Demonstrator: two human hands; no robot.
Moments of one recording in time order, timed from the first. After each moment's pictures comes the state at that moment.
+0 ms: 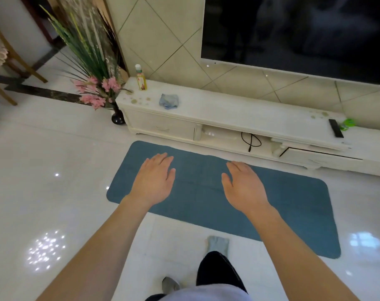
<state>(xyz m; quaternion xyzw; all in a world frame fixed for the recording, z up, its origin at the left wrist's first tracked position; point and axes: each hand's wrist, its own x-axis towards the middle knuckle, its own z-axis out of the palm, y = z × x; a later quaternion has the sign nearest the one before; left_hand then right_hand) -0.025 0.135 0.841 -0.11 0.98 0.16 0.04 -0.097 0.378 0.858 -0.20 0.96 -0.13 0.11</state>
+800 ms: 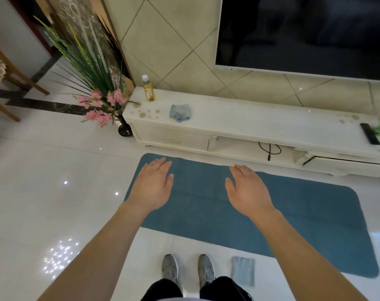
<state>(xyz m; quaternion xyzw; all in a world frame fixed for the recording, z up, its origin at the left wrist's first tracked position) -0.137 -0.016 0.818 -0.10 0.98 0.15 0.05 -0.210 0.239 0.835 -0.20 0.96 -0.12 0.13</state>
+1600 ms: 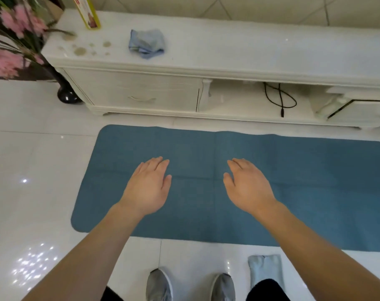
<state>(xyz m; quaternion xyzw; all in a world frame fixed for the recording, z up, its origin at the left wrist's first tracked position) -0.208 -0.042 0.400 -0.02 0.98 0.15 0.13 -0.264 0.213 0.420 -0.15 0.97 -0.08 0.17</state>
